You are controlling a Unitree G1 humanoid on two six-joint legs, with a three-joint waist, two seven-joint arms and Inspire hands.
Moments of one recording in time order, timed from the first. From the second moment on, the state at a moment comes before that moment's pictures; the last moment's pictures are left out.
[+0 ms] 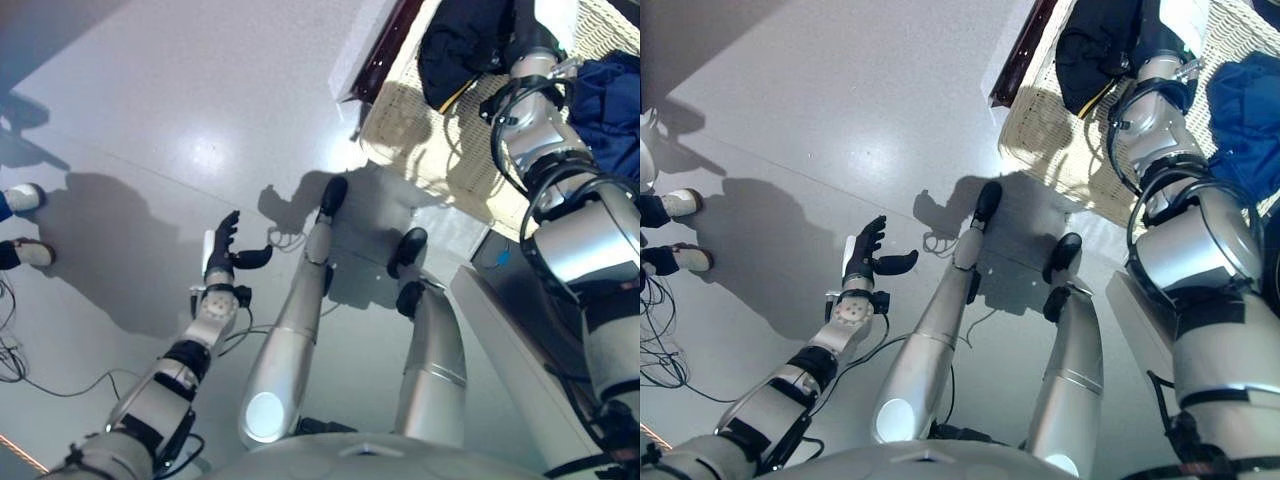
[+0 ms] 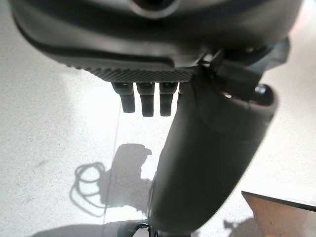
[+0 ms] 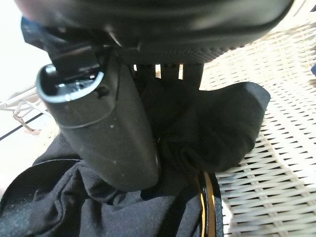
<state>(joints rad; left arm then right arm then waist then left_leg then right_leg) -0.40 0.32 -0.44 0.92 -0.30 -0.29 0.45 -1.39 -0.59 0.70 1.33 -0.01 -0.11 -0.48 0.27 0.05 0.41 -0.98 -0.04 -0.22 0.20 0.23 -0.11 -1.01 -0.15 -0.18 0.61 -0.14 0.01</state>
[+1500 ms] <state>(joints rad) -0.15 0.21 -0.33 1.17 -0.28 -0.24 0.32 -0.68 -0.14 -0.08 0.99 1.04 -0.38 -0.34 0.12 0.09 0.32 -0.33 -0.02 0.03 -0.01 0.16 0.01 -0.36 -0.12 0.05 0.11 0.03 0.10</state>
